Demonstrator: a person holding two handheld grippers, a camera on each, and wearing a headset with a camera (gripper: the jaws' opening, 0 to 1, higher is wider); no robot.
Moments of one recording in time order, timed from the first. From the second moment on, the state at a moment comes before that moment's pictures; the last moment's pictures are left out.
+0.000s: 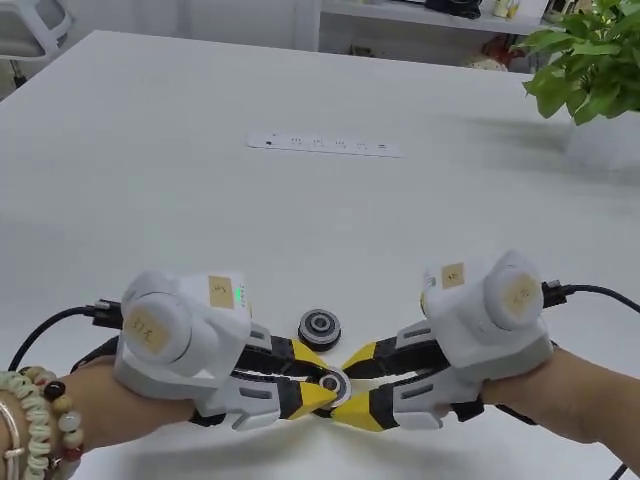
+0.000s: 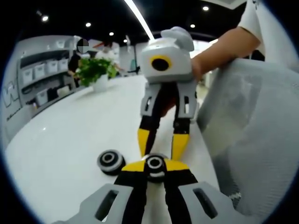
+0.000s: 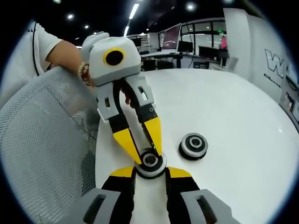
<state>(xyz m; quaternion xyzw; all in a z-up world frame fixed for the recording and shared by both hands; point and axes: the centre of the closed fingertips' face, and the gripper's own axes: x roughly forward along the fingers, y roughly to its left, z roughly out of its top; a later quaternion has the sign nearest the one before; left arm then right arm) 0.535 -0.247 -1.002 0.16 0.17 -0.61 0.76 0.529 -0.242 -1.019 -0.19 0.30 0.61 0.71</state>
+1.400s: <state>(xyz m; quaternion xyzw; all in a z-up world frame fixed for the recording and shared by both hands) 0.537 -0.245 -1.002 0.17 0.17 -0.60 0.76 0.542 -0.256 -1.010 0.03 0.44 0.50 0.74</state>
